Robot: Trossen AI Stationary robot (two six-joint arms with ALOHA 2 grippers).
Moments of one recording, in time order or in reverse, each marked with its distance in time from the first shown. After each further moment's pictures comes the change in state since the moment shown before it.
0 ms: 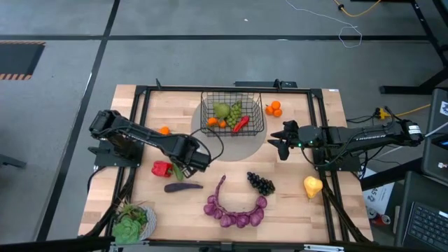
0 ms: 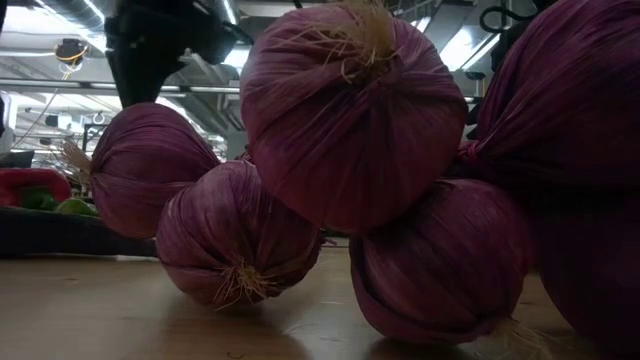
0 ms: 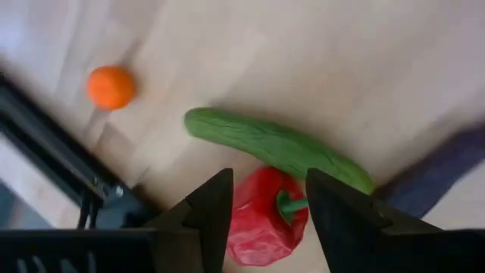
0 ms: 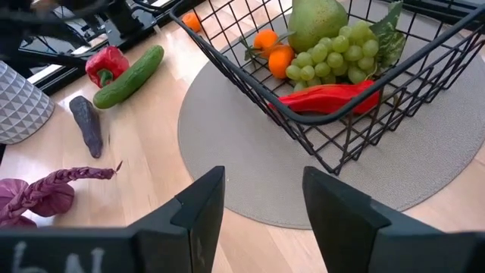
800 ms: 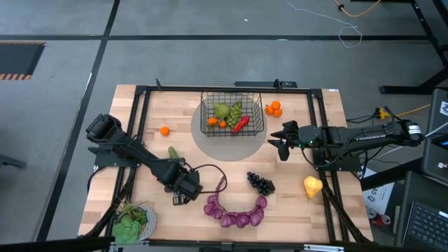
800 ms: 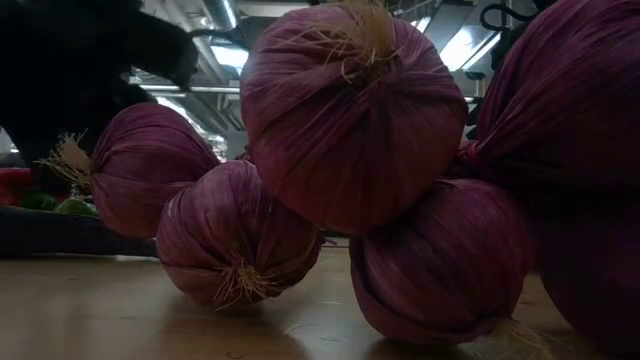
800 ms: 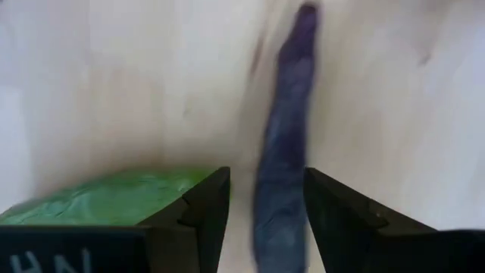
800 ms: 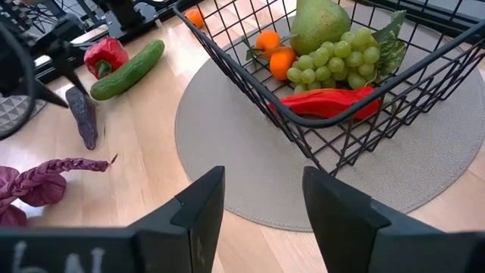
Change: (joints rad) left arm -0.235 0.004 -0.267 0.547 0.072 0.338; right arm 0.000 0.000 0.000 0.000 0.000 -0.058
